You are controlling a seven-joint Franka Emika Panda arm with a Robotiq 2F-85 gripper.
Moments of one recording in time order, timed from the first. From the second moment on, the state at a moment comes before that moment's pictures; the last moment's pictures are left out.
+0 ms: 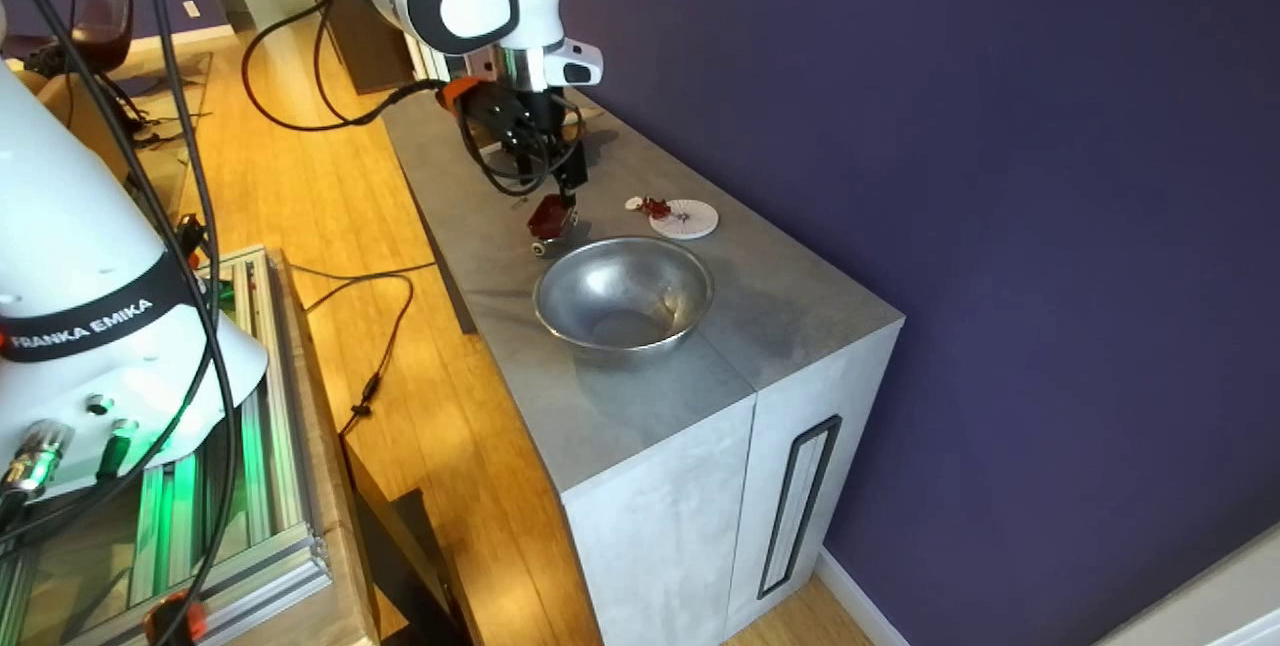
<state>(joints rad) 0.08 0.29 0.14 -2.53 0.11 2.84 -0.14</state>
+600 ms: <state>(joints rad) 0.14 0.31 0.05 -2.52 -0.18 2.84 -0.13</state>
